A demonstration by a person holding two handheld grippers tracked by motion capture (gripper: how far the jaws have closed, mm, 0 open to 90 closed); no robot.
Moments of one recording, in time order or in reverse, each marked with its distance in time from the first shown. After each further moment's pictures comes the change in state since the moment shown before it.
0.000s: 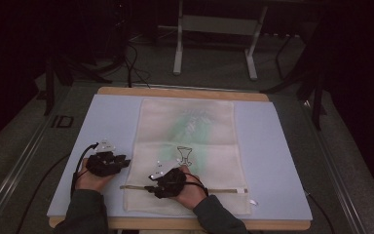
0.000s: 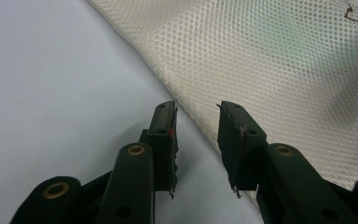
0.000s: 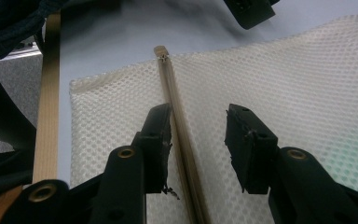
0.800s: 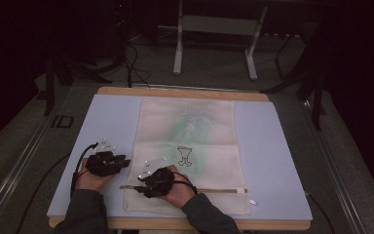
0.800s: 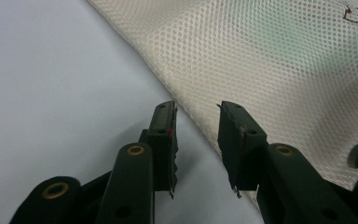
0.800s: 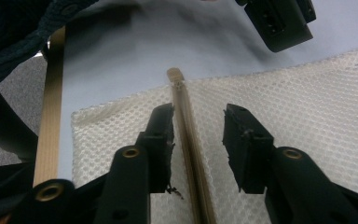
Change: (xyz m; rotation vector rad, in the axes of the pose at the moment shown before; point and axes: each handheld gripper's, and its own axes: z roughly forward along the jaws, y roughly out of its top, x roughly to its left) left arm 0.001 0.000 0.000 0.000 -0.004 -0.001; right arm 0.005 0.018 0.027 0.009 0.037 -0.011
